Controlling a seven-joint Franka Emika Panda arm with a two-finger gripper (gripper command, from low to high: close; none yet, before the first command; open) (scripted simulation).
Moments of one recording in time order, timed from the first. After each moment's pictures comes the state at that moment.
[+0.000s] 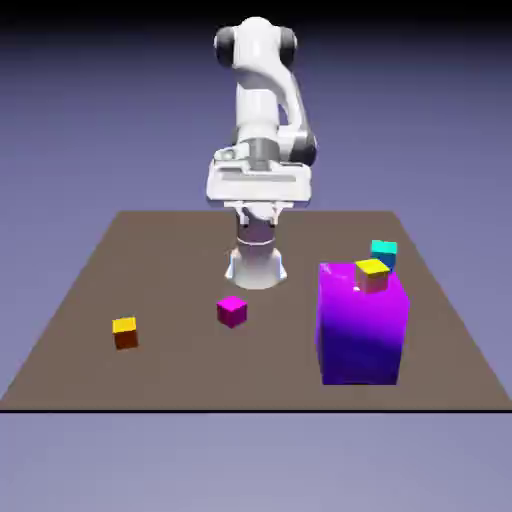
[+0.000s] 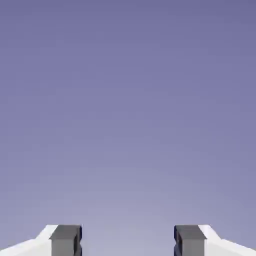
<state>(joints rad) 0.01 -0.53 -0.02 -2.80 0.02 2.98 0.74</state>
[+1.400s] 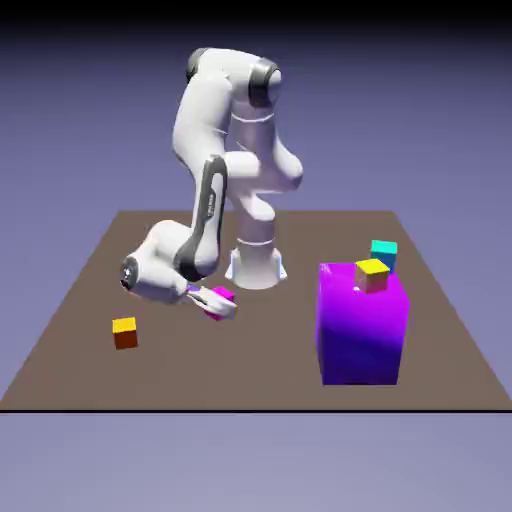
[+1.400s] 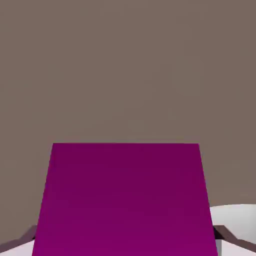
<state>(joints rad) -0.14 0.28 -0.26 -2.39 0.46 1.76 0.90</state>
